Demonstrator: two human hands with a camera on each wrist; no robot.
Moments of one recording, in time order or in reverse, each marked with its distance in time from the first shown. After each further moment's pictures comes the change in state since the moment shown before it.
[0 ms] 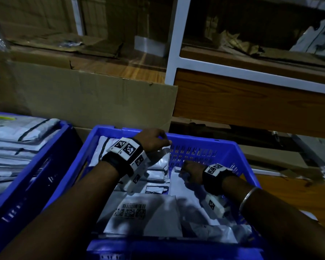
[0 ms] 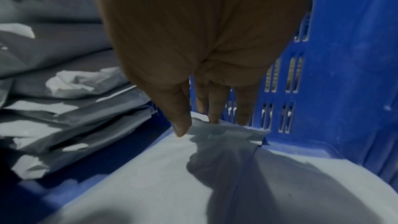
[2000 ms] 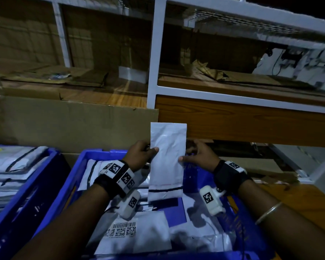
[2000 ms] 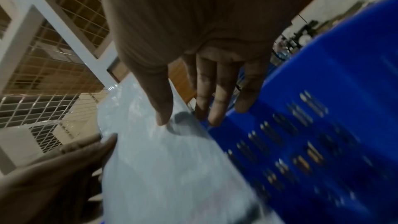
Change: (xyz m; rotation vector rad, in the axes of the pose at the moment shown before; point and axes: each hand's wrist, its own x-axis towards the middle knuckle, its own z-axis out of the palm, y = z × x) left_hand -0.006 0.011 0.009 -0.502 0.198 0.182; right_hand -0.093 0.014 -0.092 1.032 0.644 -0.058
